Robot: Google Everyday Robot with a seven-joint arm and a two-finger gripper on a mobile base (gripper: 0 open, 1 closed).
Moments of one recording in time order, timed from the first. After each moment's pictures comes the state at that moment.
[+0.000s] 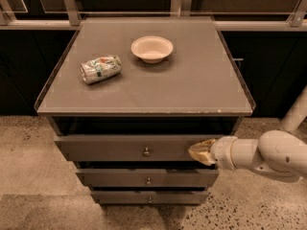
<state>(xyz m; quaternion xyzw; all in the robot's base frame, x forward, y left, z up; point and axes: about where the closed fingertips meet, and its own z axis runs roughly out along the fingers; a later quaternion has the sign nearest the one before) 0.511 -0.163 0.639 -0.37 0.82 0.20 0.40</state>
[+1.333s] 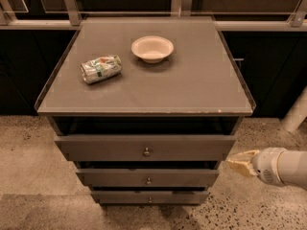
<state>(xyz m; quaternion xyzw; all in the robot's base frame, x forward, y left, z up) 0.448 -0.267 0.672 -0.28 0.88 0.15 0.36</state>
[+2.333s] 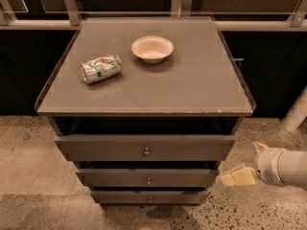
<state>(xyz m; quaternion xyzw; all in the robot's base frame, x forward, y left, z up) 0.448 -0.267 0.672 -0.28 0.88 0.15 0.36</state>
